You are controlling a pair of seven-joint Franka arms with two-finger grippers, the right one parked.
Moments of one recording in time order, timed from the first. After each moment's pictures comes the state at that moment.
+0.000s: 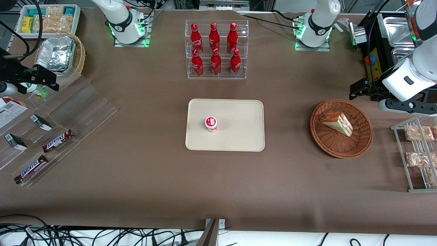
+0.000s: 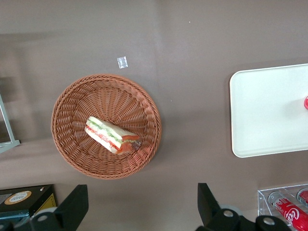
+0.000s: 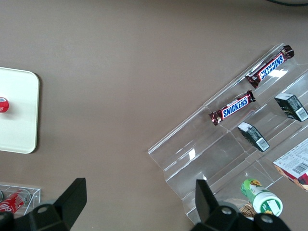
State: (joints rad) arm 0.02 0.13 -0.10 -1.52 -0.02 1.58 0.02
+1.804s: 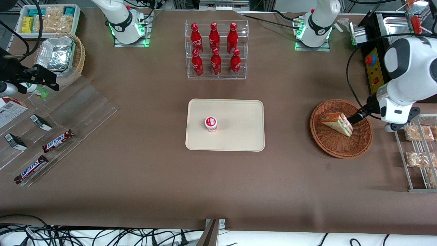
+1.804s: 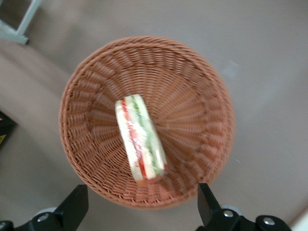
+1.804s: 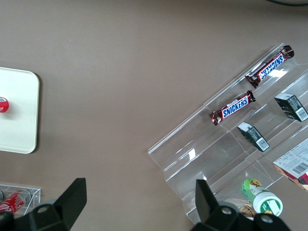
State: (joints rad) arm 0.13 0.11 -0.08 -2.07 0.06 2.13 -0.68
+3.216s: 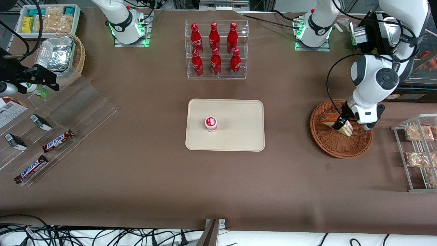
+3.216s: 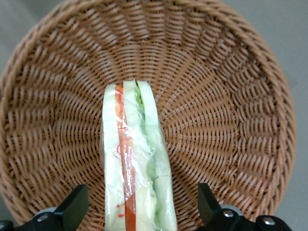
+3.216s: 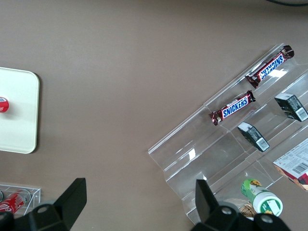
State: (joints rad) arm 0.14 0.23 -0.09 -2.34 0.11 2.63 -0.96
